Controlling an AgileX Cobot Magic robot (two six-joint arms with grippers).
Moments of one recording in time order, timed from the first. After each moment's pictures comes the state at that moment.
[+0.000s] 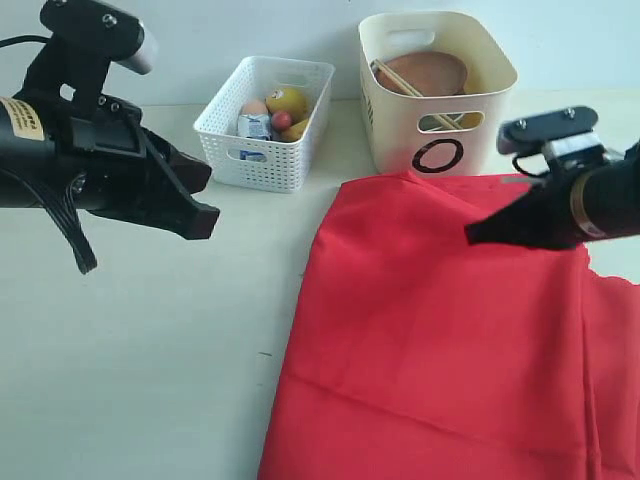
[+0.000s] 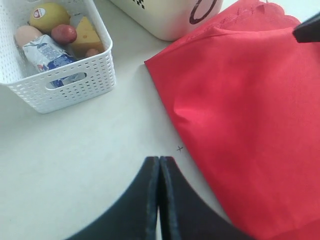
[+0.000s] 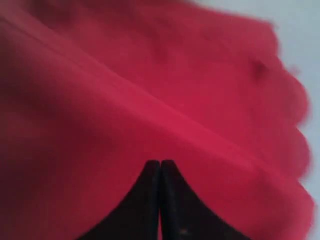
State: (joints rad) left arm -0.65 1.32 -0.78 -0.17 0.24 0.23; right arm 0.10 1.68 -0.69 -1.27 -0.01 1.25
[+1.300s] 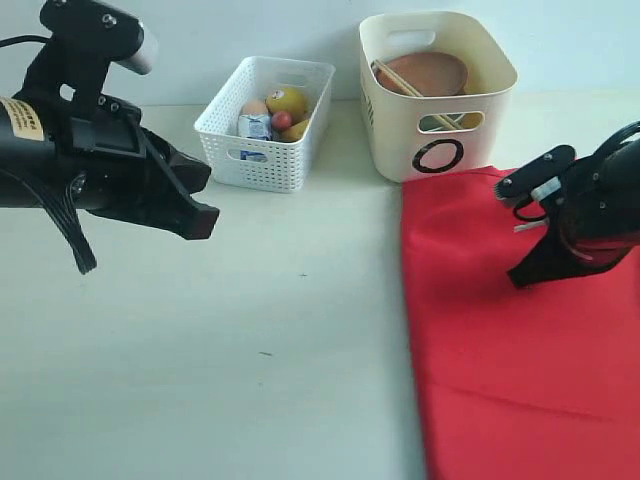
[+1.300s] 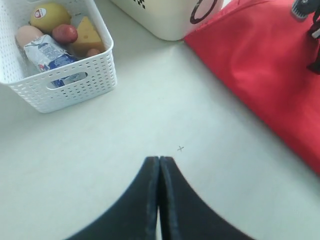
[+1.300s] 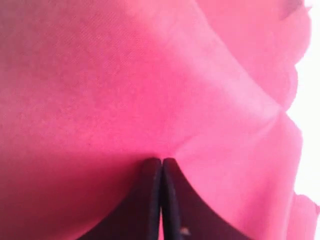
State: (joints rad) left arm -0.65 1.32 -0.78 -0.17 0.23 0.23; right arm 0.13 1.97 -0.78 -1.35 0.52 1.17
